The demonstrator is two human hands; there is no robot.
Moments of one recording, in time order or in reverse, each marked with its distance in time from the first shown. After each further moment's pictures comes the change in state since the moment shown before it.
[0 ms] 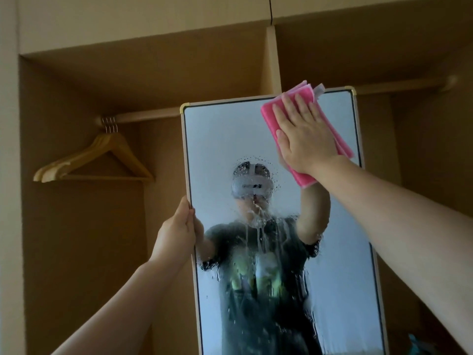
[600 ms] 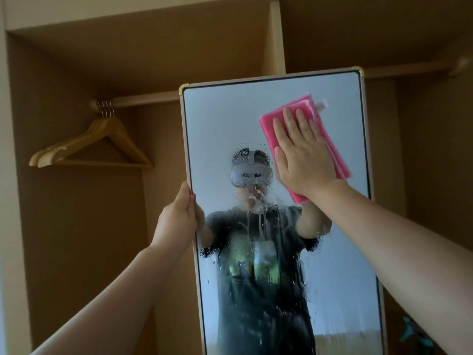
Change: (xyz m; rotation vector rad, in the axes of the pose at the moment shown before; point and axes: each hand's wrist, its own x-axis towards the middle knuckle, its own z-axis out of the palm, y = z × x) left_hand 0.000 0.003 0.001 0.066 0.004 0.024; right_hand -0.053 -0.032 0.019 0.055 0.048 0.016
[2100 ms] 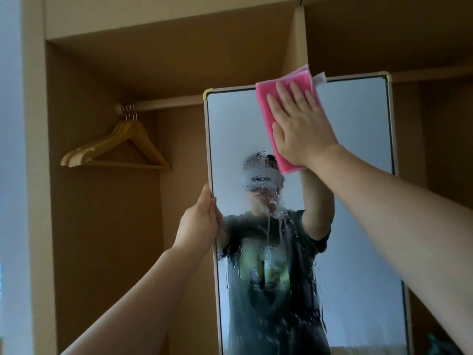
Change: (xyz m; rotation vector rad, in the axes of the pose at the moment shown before) left_hand 0.003 -0.008 0.000 0.019 -0.045 -0.040; right_hand 0.071 -0.021 -0.019 -0.082 -0.042 -0.077
